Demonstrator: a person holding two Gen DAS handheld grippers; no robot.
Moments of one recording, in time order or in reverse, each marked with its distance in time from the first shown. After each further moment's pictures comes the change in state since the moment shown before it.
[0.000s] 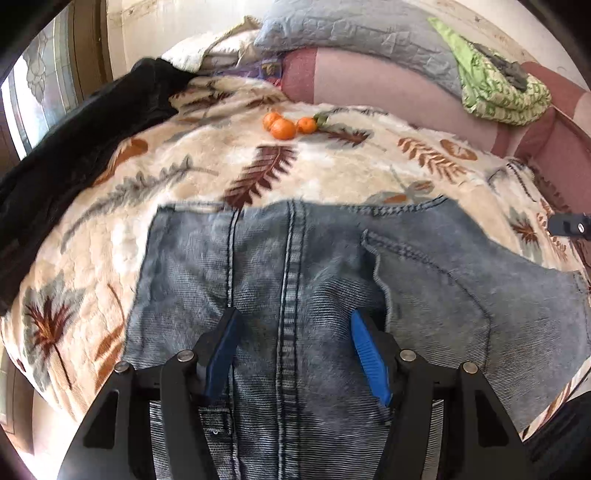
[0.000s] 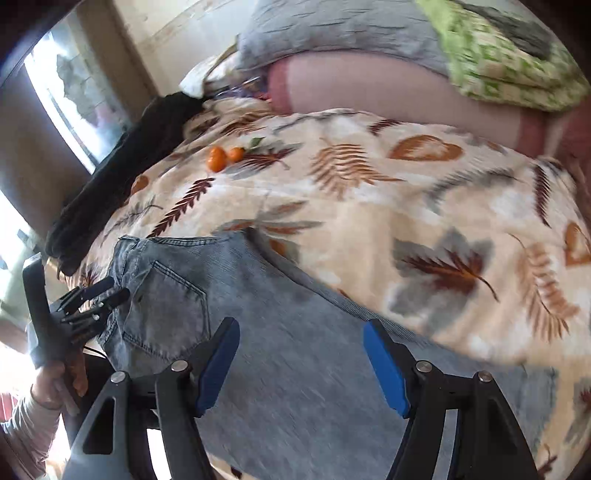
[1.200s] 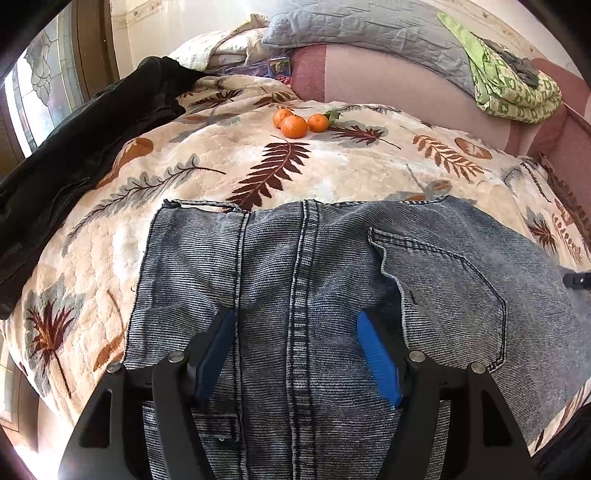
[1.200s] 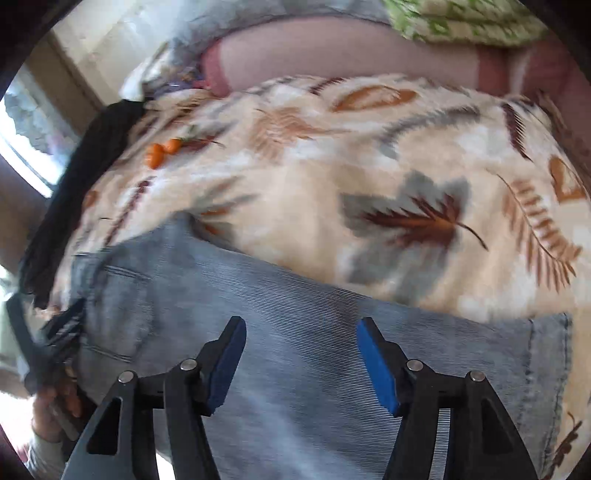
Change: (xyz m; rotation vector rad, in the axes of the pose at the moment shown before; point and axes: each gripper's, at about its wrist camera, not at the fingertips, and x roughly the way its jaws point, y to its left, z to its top) left arm 0.008 -0.004 0.006 0.030 -0.055 0.075; right arm 0.023 -0.135 -0.064 0.367 0.131 -0.196
